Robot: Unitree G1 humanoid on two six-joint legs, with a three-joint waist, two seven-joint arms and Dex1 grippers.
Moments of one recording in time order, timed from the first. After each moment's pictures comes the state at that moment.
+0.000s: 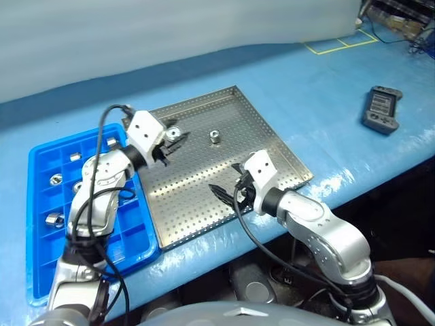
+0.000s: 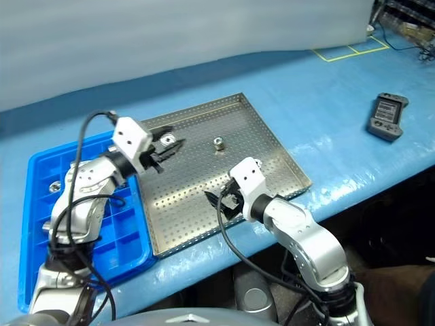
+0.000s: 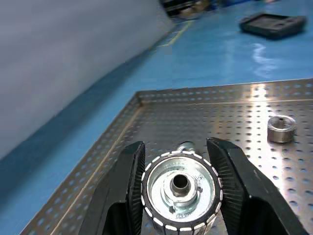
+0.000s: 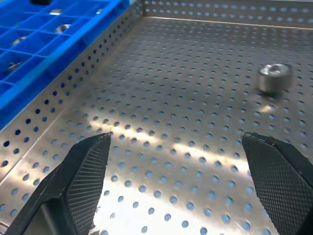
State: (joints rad) left arm -0.31 0.39 0.08 -0.38 -0.09 0.52 -0.60; right arm -0.20 -0.32 0.25 -0.65 0.34 0.95 0.36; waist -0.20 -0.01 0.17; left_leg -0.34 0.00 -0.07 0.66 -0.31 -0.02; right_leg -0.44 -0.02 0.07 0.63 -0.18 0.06
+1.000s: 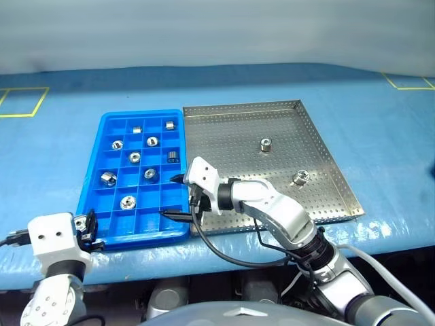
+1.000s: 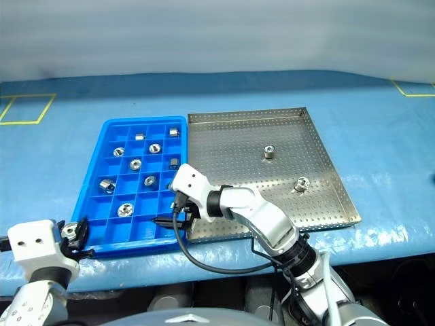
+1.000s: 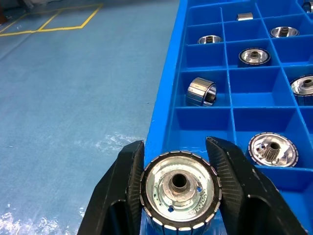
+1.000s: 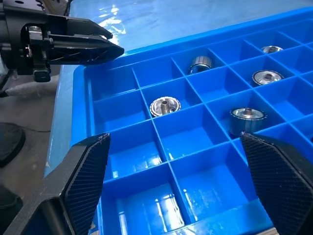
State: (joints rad) left arm 0.60 0.05 0.34 -1.00 -0.13 0.71 -0.05; right arm -0.45 -0.22 0.54 -0.30 0.30 0.70 0.69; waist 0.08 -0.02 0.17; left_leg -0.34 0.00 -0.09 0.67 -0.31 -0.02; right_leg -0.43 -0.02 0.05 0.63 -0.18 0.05
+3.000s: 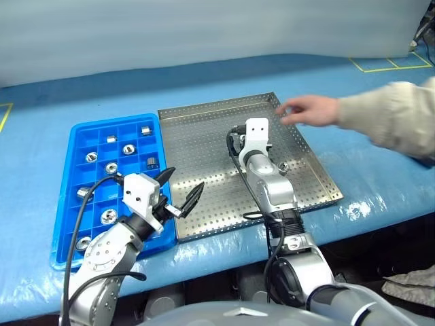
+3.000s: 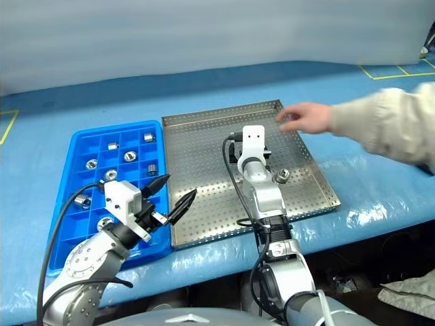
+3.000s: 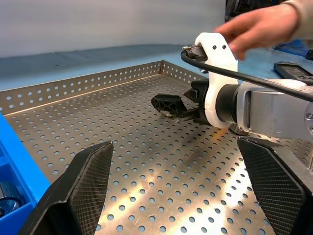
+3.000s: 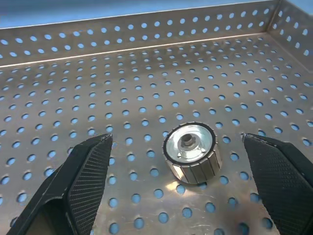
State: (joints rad) left arm 0.27 0.27 -0.04 -0.78 -0.37 0.52 -0.38; right arm -0.57 0.09 -0.01 0.28 0.02 0.49 -0.16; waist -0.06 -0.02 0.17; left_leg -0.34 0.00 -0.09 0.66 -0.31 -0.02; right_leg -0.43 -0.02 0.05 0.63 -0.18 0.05
